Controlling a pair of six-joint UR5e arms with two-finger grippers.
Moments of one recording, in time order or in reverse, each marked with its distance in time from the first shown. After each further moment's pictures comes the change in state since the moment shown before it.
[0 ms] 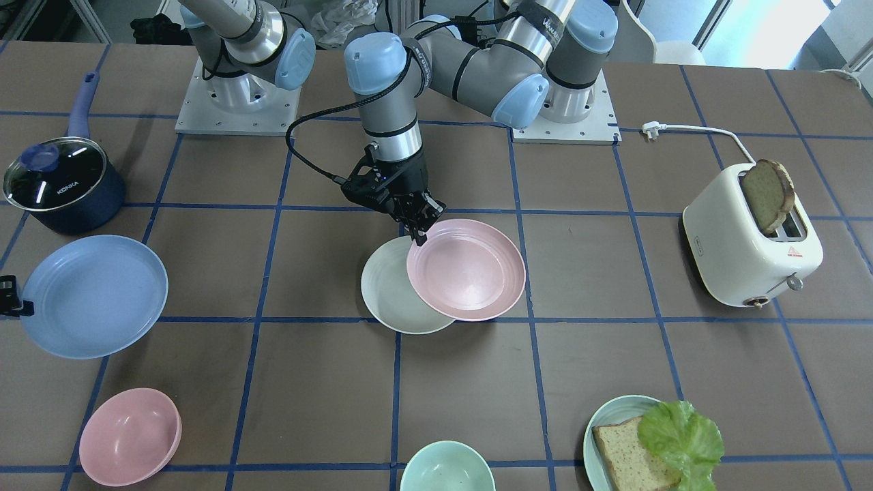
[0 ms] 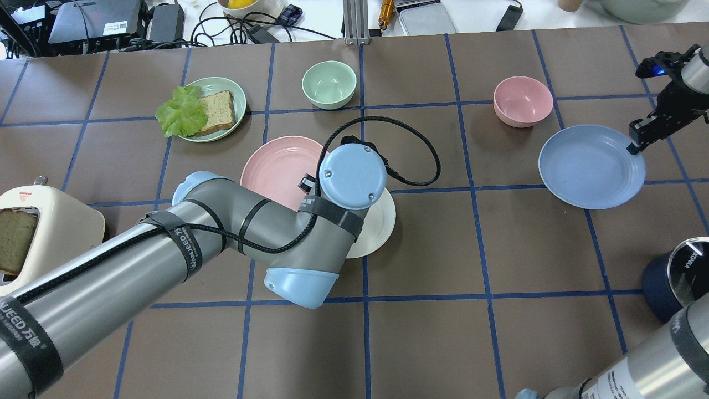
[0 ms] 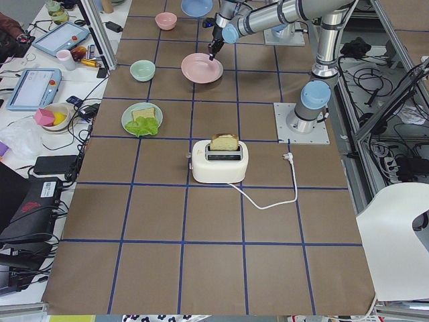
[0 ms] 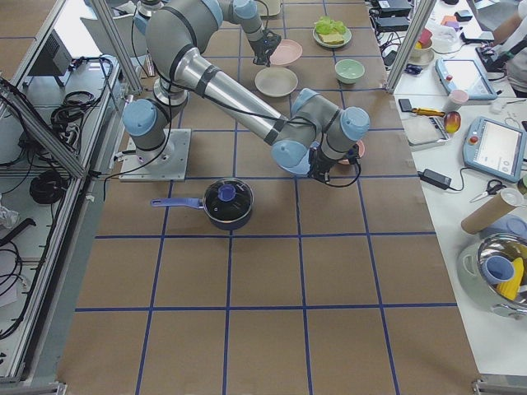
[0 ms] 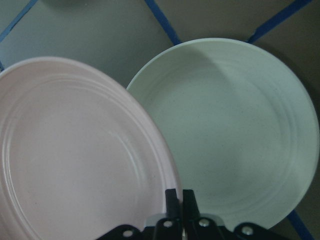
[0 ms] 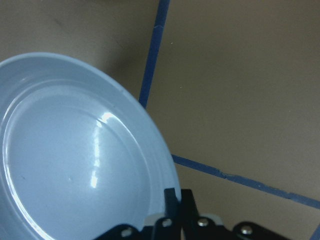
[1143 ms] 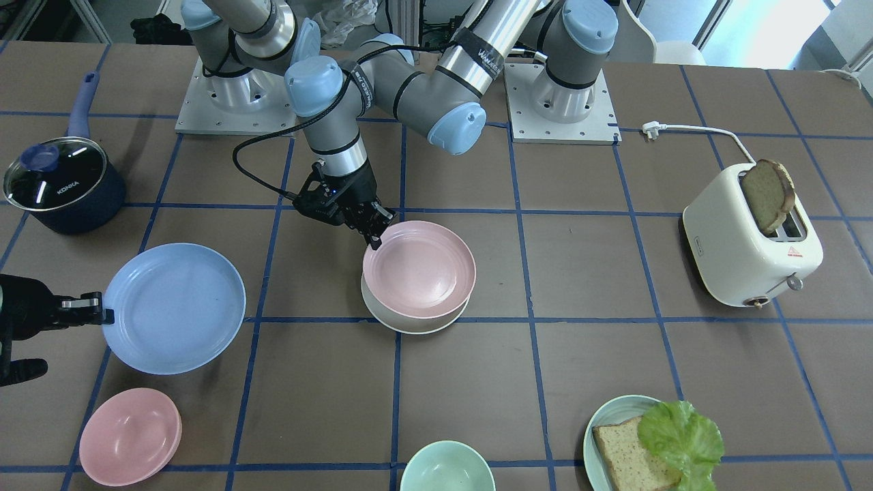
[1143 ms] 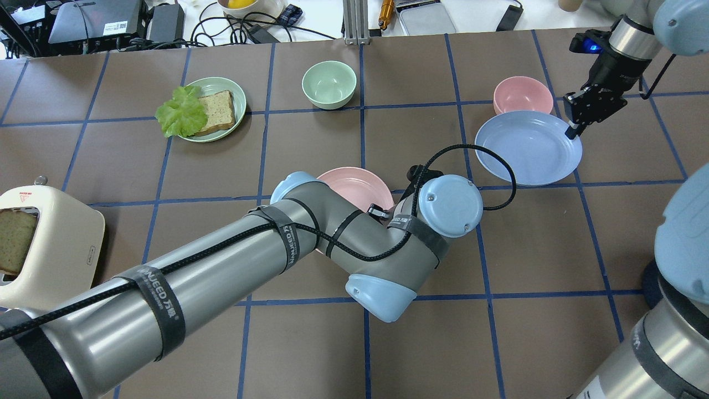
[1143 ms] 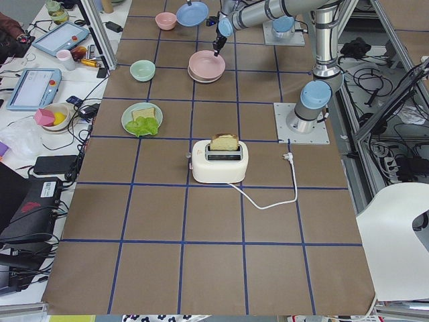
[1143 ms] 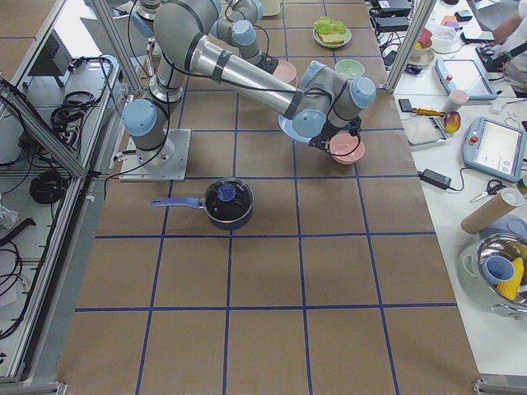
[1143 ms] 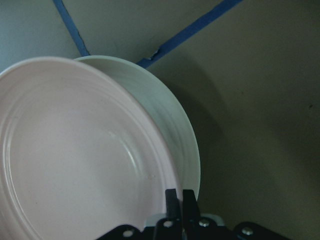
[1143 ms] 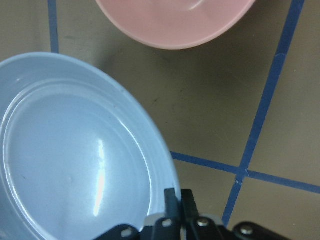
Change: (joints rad) left arm -0.115 -0.174 0.144 -0.061 -0.011 -0.226; right arm 0.168 0.006 -0.019 0.069 0.057 0.271
